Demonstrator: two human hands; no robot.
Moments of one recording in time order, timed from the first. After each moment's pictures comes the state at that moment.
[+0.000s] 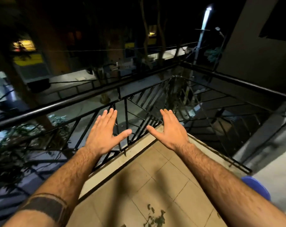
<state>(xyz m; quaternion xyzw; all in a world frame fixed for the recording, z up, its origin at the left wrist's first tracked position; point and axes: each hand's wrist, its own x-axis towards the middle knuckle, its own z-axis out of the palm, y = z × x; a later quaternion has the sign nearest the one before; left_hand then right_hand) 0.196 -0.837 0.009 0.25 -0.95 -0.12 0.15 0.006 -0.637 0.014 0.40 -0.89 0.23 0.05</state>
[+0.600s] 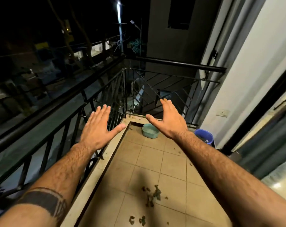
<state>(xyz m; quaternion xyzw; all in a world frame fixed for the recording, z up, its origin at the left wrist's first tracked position) 0.231 -0.926 0.021 0.02 -0.98 -0.16 0.12 0.158 -0.652 0.050 0.14 -0.96 0.21 0.12</state>
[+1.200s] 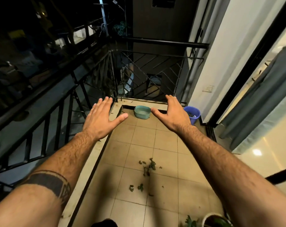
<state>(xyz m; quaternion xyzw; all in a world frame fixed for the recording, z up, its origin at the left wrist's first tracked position) 0.328 -0.875 0.010 -0.02 -0.98 -0.16 0.09 0.294 -0.589 0.026 0.05 -0.97 0.23 0.08</state>
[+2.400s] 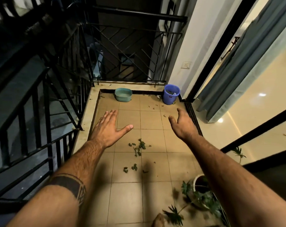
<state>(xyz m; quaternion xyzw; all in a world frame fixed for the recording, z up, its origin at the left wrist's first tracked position) 0.339 -0.901 -0.096 -0.12 -0.97 -0.20 -0.05 0.367 -0.595 -0.065 -0.16 -0.96 0.22 0.01</state>
